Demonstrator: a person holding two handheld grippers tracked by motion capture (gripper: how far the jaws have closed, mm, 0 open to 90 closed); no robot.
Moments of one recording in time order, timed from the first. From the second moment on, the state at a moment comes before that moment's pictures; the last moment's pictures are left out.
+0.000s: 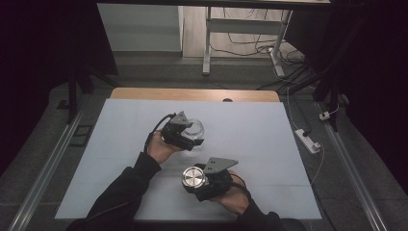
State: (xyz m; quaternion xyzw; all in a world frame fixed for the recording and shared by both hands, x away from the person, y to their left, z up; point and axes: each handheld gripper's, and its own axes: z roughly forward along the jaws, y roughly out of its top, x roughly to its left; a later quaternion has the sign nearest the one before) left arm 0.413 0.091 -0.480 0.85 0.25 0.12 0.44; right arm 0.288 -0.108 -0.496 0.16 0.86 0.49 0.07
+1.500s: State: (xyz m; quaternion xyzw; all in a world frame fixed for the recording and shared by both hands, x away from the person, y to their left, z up) left arm 0.428 0.092 -0.513 0.86 0.28 0.13 0.42; right arm 0.312 -0.088 -0.540 0.18 0.90 0.40 0.06
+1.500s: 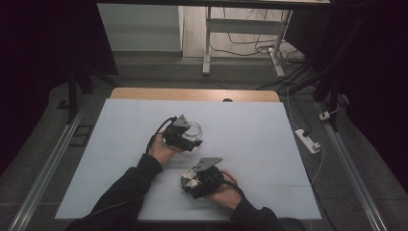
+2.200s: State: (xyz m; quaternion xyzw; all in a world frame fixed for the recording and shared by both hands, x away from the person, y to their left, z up) left arm 0.430 0.101 -0.511 0.85 0.28 0.10 0.43; right arm 0.313 -0.088 -0.537 0.20 0.89 0.40 0.05
